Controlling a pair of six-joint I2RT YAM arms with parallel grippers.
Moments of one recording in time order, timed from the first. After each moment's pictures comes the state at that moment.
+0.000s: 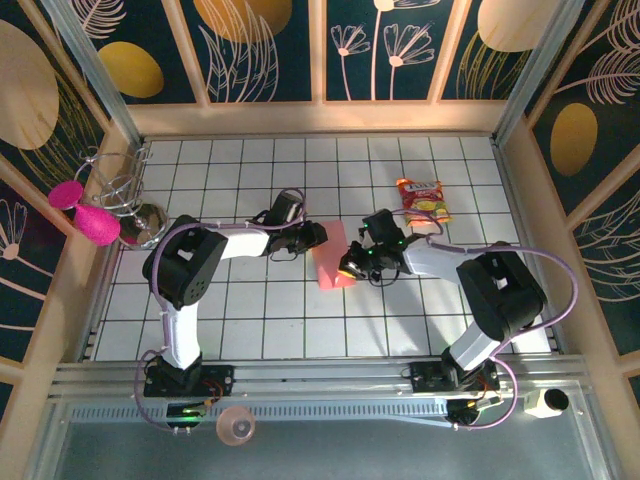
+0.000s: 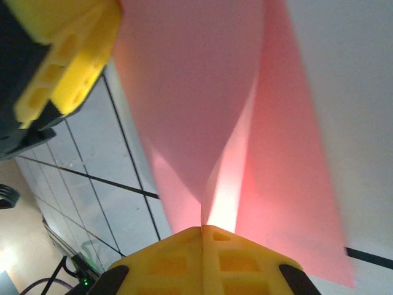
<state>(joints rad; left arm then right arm) -0.58 1.98 1.06 0.07 0.36 -0.91 0.58 1.62 0.79 -0.17 -0.50 0.93</state>
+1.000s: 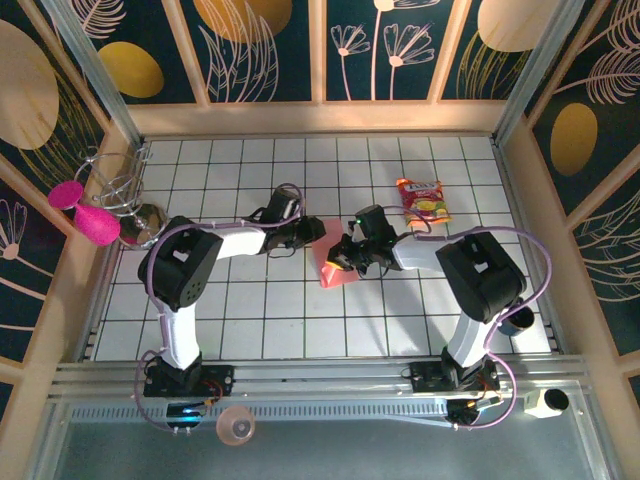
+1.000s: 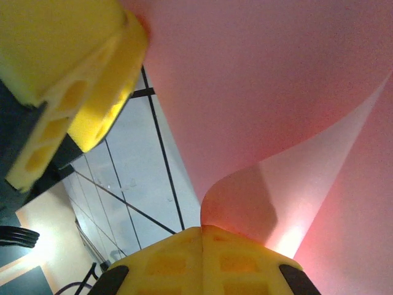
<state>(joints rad) -0.55 1.95 1.06 0.08 0.33 -0.89 0.59 1.76 0.82 0.07 -0.57 1.00</state>
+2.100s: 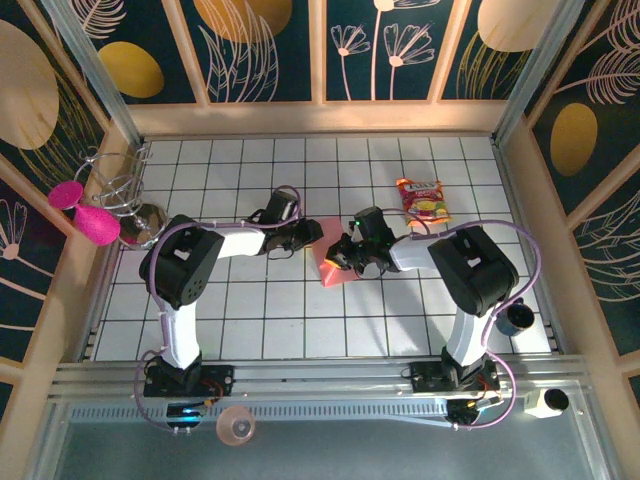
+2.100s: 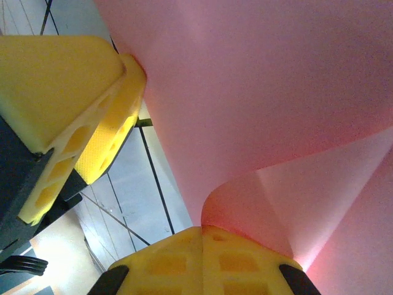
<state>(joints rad) -0.55 1.96 1.05 0.09 0.34 -0.90 0.59 1.82 0.81 0.18 -0.54 1.07</state>
